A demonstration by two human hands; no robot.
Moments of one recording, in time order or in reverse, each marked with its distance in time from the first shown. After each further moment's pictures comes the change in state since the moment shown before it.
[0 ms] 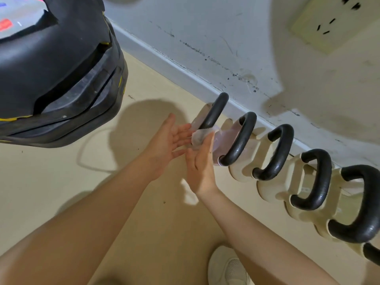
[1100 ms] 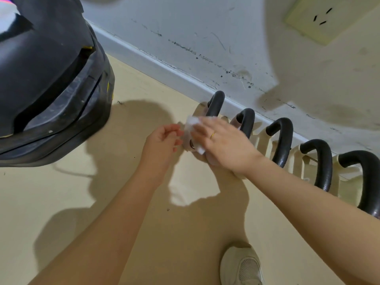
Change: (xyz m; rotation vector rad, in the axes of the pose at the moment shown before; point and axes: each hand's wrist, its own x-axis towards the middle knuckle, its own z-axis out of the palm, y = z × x) left_hand 0.014 -0.010 -0.009 0.095 0.247 0.211; right_hand 0.059 -0.009 -0.078 -1.437 -0.291 -0.880
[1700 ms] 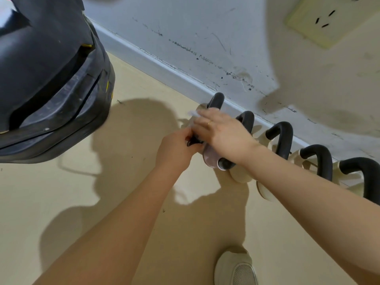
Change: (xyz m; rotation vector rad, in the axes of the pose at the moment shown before) left_hand 0.002 0.002 0.031 0.661 -0.095 0.183; right_hand 0.022 0.014 -0.010 0.356 -0.182 0.053
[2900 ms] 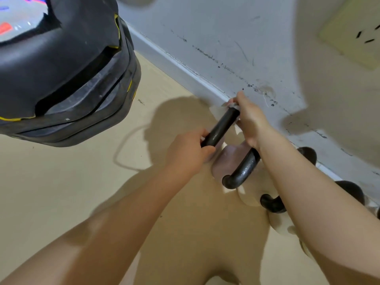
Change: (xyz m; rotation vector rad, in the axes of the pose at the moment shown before) left_hand 0.009 0.030 0.008 0.086 0.053 -0.114; right_hand 0.052 0.067 -0.004 1.524 0.228 0.756
